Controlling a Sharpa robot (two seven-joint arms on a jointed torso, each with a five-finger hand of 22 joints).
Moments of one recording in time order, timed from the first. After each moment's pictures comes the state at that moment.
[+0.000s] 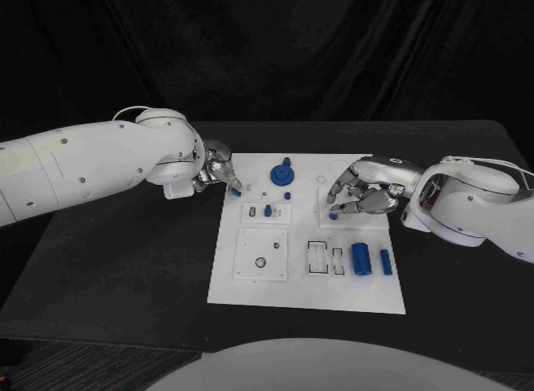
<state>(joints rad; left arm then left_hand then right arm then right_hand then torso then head) 1.44 -0.74 -0.21 1.43 -0.93 0.20 -0.54 1.11 0.00 0.43 0.00 0.43 0.95 0.07 0.26 1.02 1.47 0.00 1.51 1.31 1.46 -0.04 1.56 1.31 0.08 1.36 0.07 1.26 1.31 1.31 -0.93 -0.21 1.64 -1.38 -0.19 0.12 1.36 -0.02 0.18 0.12 0.20 1.00 0.10 0.13 0.34 1.39 0.02 1.42 1.31 1.44 -0.05 1.13 1.07 0.13 1.35 0.06 0.68 1.31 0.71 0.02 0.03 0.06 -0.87</state>
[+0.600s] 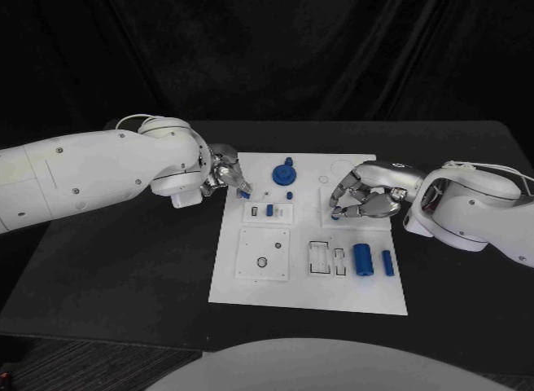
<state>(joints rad) 1.43 -0.77 -0.21 1.52 -0.93 0.10 -0.56 1.10 0.00 0.45 0.00 0.43 0.96 0.06 0.27 1.03 1.47 0.00 1.51 1.31 1.46 -0.04 1.56 1.31 0.08 1.36 0.06 1.27 1.31 1.30 -0.93 -0.21 1.63 -1.37 -0.18 0.12 1.36 -0.02 0.18 0.12 0.20 1.00 0.10 0.13 0.34 1.39 0.02 1.42 1.30 1.44 -0.05 1.13 1.06 0.13 1.35 0.06 0.68 1.31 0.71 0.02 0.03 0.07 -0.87</state>
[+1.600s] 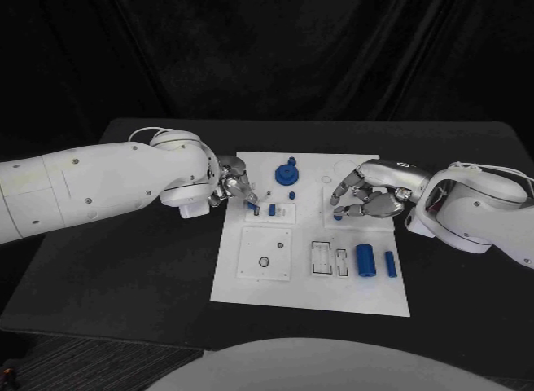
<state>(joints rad) 1.39 -0.76 -0.21 1.53 -0.93 0.09 -0.55 1.09 0.00 0.45 0.00 0.43 0.97 0.06 0.27 1.04 1.47 0.00 1.51 1.31 1.46 -0.04 1.56 1.31 0.08 1.36 0.06 1.27 1.31 1.30 -0.93 -0.21 1.63 -1.36 -0.22 0.16 1.36 -0.02 0.18 0.12 0.20 1.00 0.10 0.13 0.34 1.39 0.02 1.42 1.31 1.44 -0.05 1.13 1.07 0.13 1.35 0.06 0.68 1.31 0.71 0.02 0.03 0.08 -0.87</state>
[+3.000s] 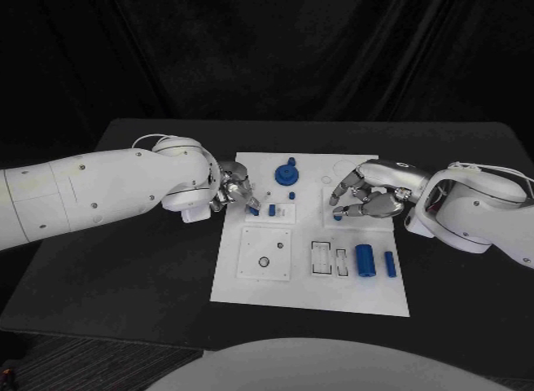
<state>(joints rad) 1.36 -0.76 -0.21 1.51 -0.93 0.10 -0.51 1.07 0.02 0.47 0.00 0.36 0.96 0.06 0.29 1.06 1.47 0.00 1.51 1.31 1.46 -0.04 1.56 1.31 0.08 1.36 0.06 1.26 1.31 1.30 -0.93 -0.21 1.63 -1.35 -0.21 0.17 1.36 -0.02 0.18 0.13 0.21 1.00 0.10 0.13 0.34 1.39 0.02 1.42 1.30 1.44 -0.05 1.13 1.06 0.13 1.35 0.06 0.68 1.31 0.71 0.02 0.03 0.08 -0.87</state>
